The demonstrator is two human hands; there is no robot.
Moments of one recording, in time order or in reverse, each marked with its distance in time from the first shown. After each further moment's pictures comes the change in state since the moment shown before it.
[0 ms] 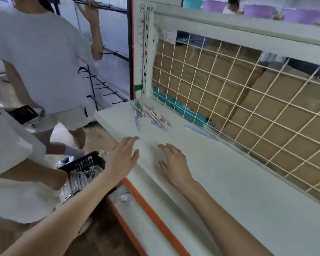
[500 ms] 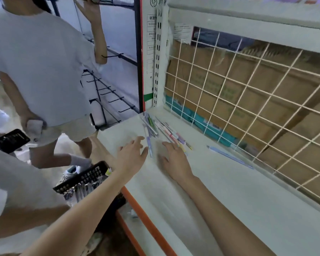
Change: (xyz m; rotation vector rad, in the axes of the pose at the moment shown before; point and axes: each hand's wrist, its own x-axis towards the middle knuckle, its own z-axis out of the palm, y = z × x) left_hand 0.137 -0.066 0.034 0.003 -0.076 -0.222; right_hand 0.162 -0.001 0.034 0.132 -0.011 0.019
